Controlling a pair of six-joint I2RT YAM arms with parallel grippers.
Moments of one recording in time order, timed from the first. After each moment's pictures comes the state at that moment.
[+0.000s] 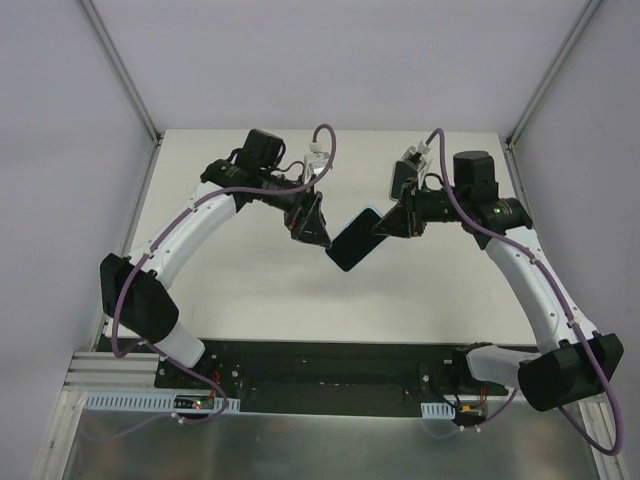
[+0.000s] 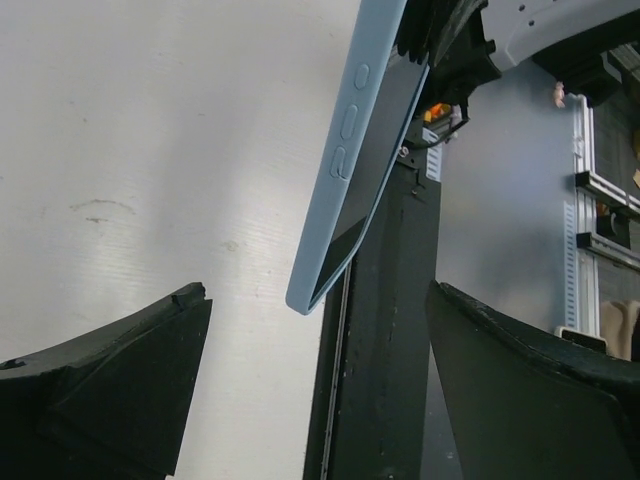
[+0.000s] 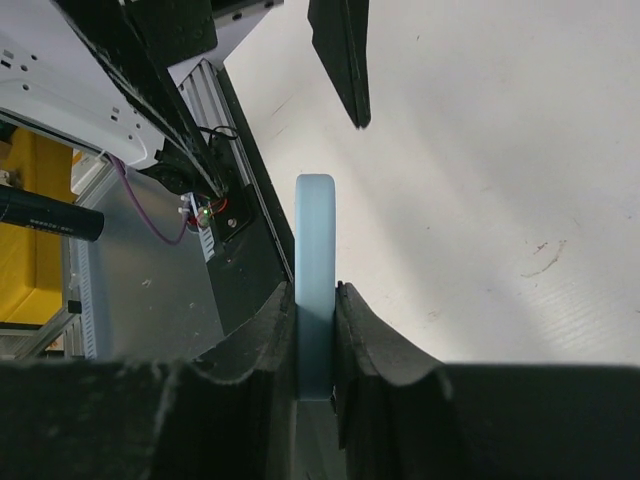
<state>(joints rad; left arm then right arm) -0.49 1.57 1.52 -0.77 1.00 0.17 0.30 1.23 1.23 -0.66 -0.99 0.05</state>
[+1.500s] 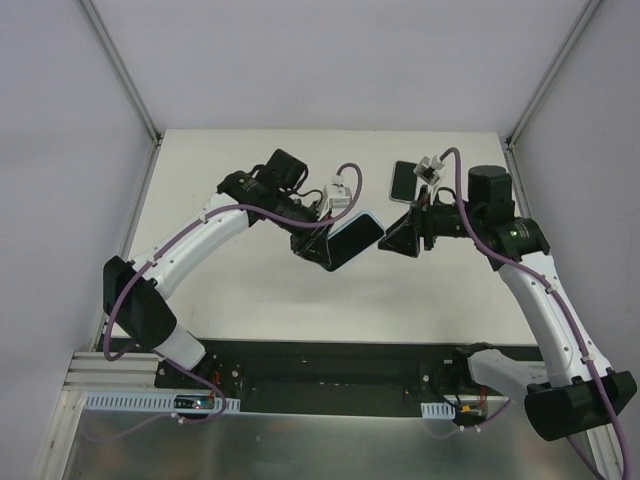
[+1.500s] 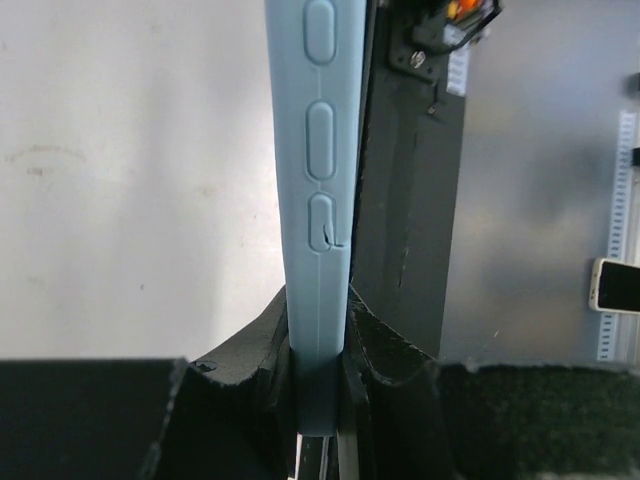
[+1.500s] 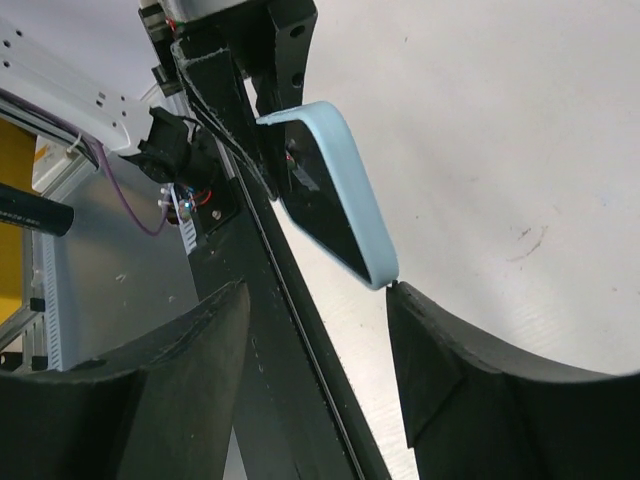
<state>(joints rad) -0.65 1.55 1.48 -0.91 0.88 0.30 0.29 1.07 1.16 -0.67 -0.96 0.03</state>
